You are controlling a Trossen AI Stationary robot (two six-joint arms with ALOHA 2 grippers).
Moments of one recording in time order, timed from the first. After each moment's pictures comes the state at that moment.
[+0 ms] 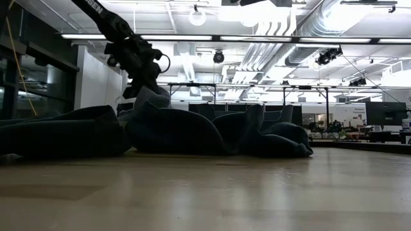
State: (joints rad) left arm 0.96 1.62 1.29 -0.79 0.68 -0.11; right arm 0.27 1.48 1.25 -0.18 1.17 0.29
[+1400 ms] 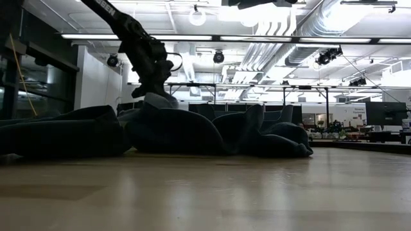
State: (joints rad) left arm 0.88 1.73 1.42 -0.80 0.40 -0.05; right arm 0.26 1.48 1.25 -0.24 1.10 0.35
